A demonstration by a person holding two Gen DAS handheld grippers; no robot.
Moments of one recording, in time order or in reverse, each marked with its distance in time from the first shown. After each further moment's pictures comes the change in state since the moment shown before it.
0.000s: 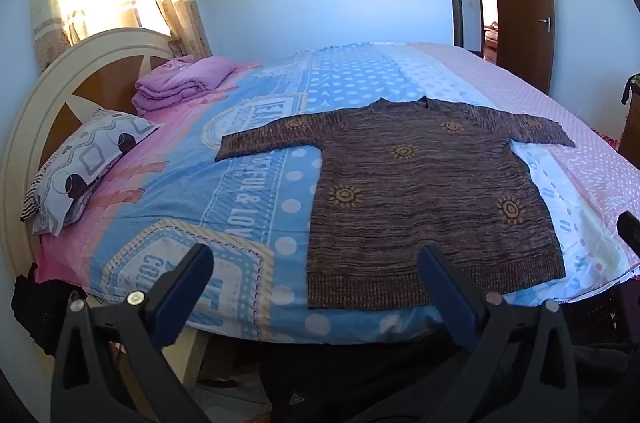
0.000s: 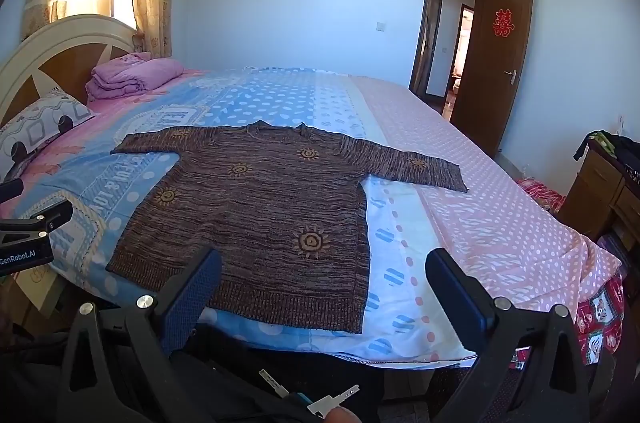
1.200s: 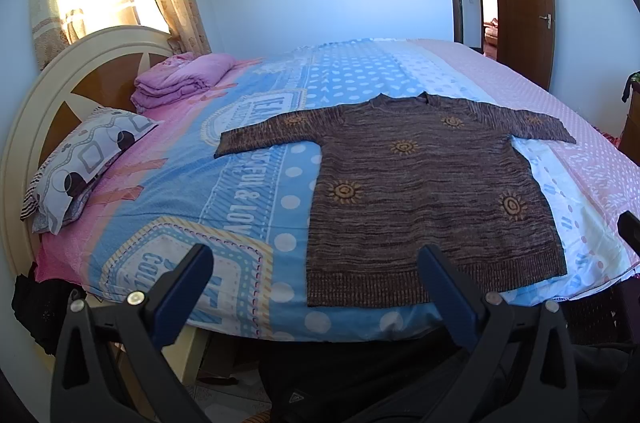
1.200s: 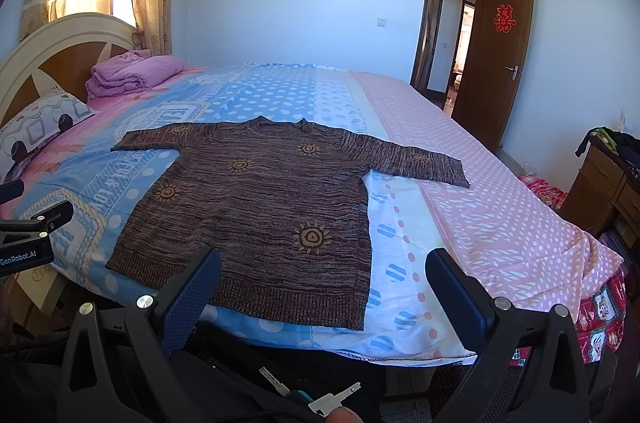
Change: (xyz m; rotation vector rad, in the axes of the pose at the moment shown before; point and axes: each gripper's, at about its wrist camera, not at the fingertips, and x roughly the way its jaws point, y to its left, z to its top) left arm 0.001 0.000 -0.002 0.005 0.012 0.001; right arm 0.003 -0.002 -0.001 0.007 0.013 0.006
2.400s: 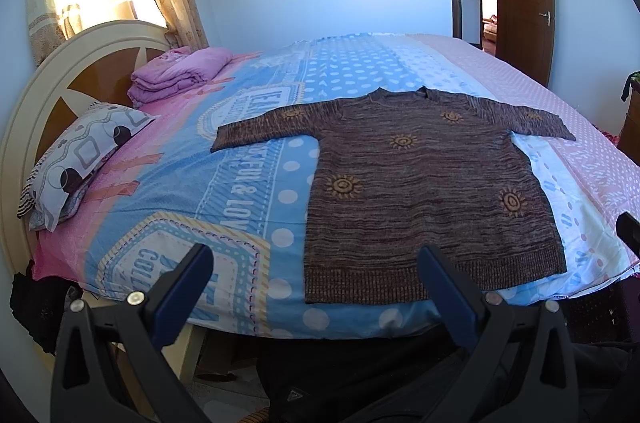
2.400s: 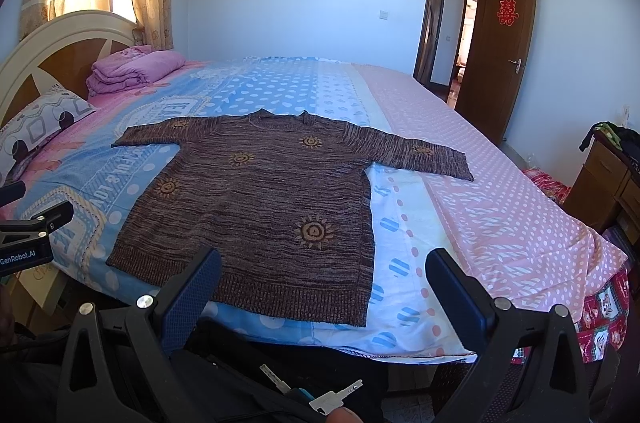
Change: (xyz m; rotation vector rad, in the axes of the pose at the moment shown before) left arm 0.006 -0.003 0.000 0.001 0.025 -0.006; right arm 0.006 -0.001 -0.001 0.004 0.030 0.012
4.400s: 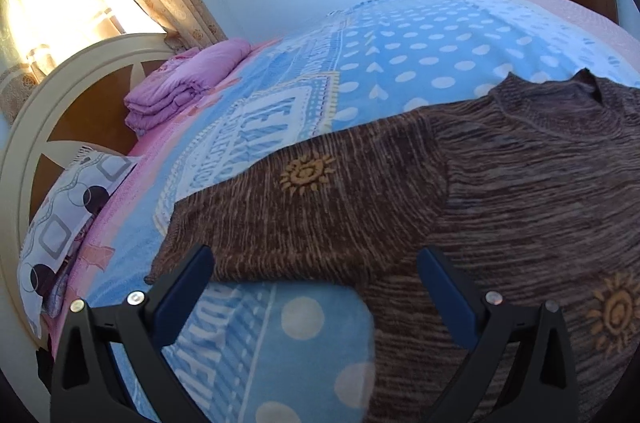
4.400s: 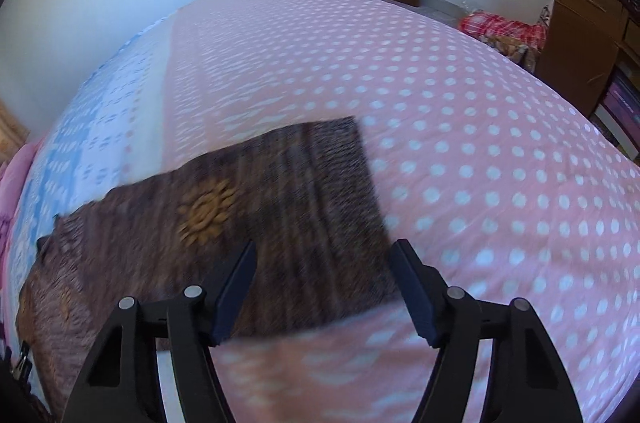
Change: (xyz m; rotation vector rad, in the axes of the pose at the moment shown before) left arm 0.342 -0.017 0.149 0.104 0.096 0.282; right arm 0.384 -0.308 0.101 0.547 0.364 -0.148
